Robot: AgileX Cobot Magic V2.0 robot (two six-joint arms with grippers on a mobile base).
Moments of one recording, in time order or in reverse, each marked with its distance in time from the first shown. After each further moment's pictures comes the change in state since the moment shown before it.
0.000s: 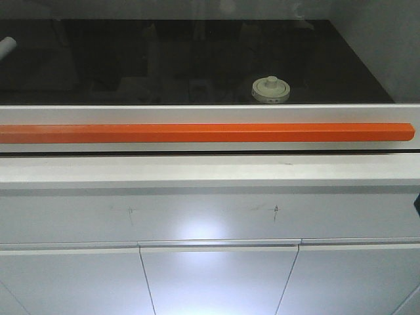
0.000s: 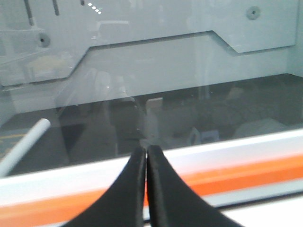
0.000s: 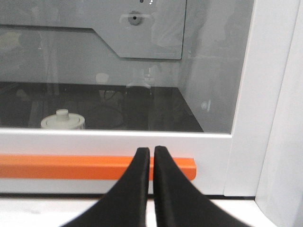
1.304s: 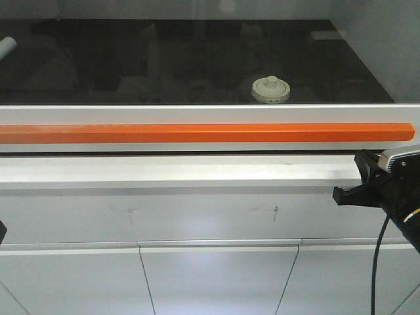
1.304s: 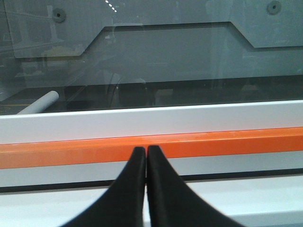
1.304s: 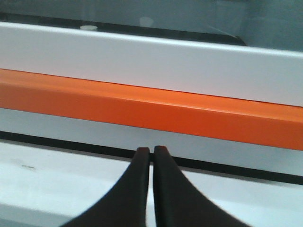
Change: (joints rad) left arm 0.000 0.069 0.239 -0.212 -0.318 0.124; right arm 0.000 0.868 -0.079 -0.248 -0.635 0.134
